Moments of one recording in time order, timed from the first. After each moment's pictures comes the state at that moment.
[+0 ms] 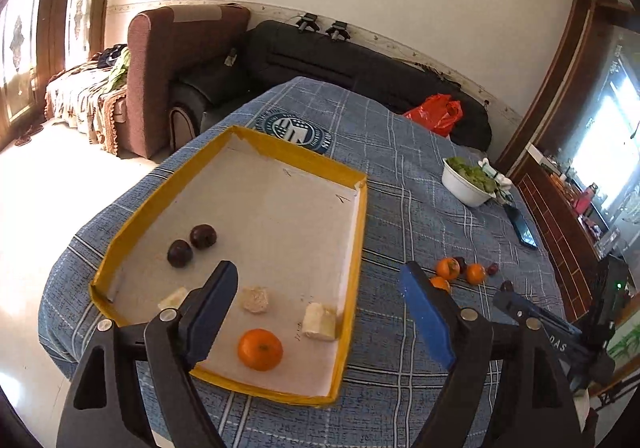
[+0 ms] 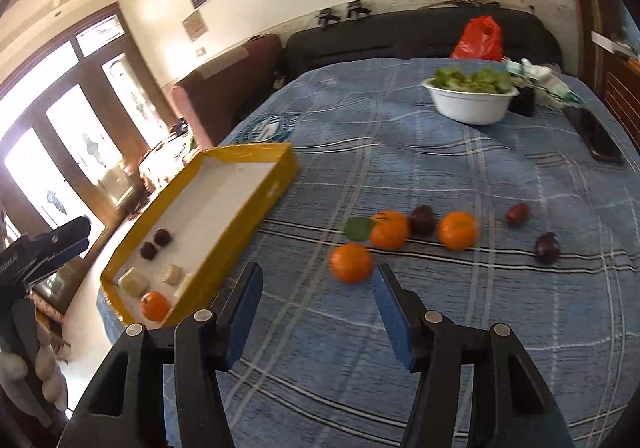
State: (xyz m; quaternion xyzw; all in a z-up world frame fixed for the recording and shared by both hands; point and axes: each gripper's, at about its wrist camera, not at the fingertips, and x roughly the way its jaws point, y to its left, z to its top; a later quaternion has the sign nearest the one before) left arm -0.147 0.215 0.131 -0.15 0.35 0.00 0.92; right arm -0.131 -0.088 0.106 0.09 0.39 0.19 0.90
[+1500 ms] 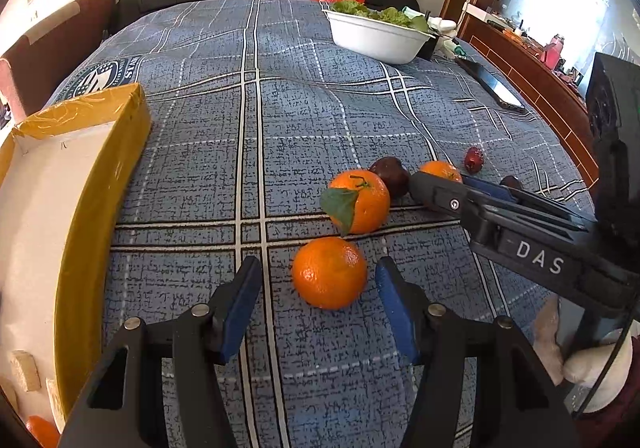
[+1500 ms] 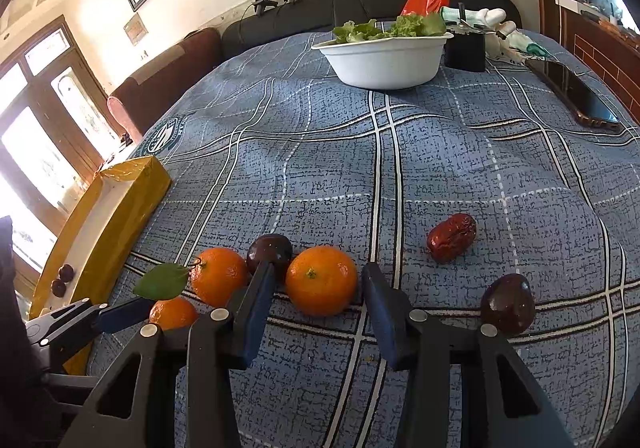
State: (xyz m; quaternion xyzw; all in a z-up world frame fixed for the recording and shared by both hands) left arm -0.019 0.030 0.015 0.00 0.47 -0.14 0.87; right arm -0.040 -0.148 0.038 0.10 0.42 0.12 0.89
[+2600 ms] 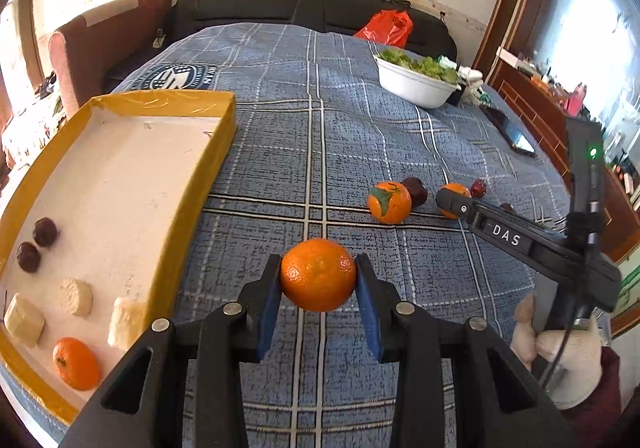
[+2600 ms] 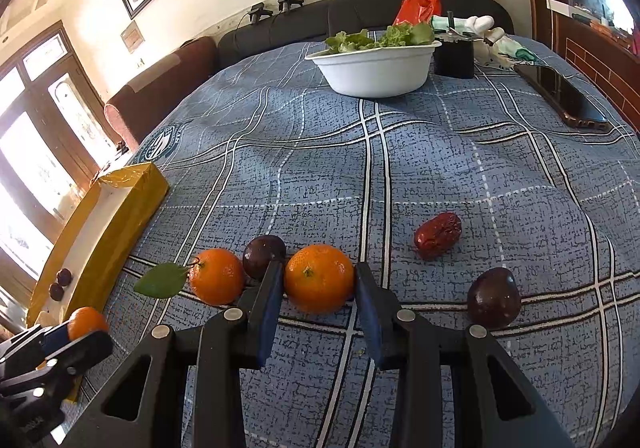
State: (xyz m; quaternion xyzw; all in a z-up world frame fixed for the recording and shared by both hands) left arm -0.074 0.074 0.057 -0.05 0.43 -0.07 0.90; right arm -0.046 -0.152 0.041 0.11 0.41 0.10 0.90
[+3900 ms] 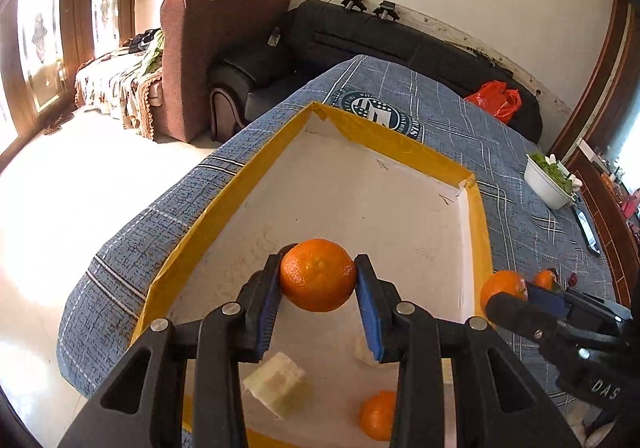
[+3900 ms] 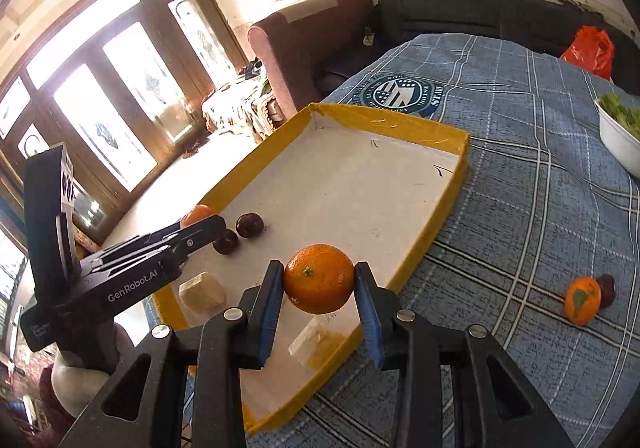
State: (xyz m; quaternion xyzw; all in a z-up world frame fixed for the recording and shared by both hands) left arm -0.082 0.298 0.069 -0.14 0.40 0.07 0.91; right arm -0.082 0.095 0.095 0.01 0.43 0.34 0.84
